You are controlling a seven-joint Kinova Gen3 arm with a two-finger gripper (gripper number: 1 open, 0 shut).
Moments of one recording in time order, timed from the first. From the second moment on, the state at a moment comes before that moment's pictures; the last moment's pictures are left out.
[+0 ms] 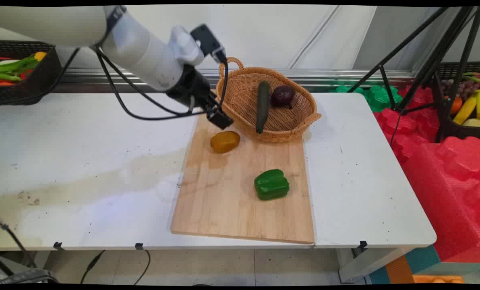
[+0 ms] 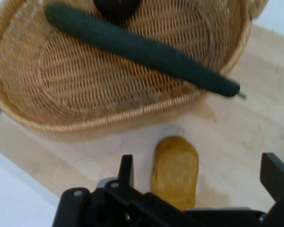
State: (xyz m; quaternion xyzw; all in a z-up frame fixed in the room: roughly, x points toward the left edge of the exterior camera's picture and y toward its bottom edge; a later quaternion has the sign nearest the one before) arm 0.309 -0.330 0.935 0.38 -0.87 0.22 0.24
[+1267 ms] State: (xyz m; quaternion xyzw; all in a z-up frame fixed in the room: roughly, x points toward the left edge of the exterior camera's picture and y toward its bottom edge) arm 0.240 -0.448 0.903 0.49 -0.81 0.23 0.24
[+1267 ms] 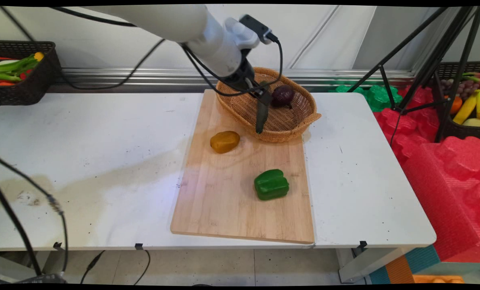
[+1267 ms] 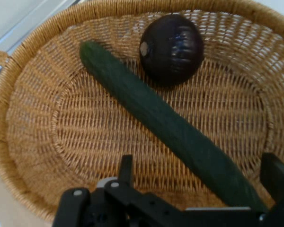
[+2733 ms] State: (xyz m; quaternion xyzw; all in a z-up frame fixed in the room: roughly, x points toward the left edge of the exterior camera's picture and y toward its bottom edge) arm 0.208 -0.494 0.821 0.61 -0.73 0.21 0.23
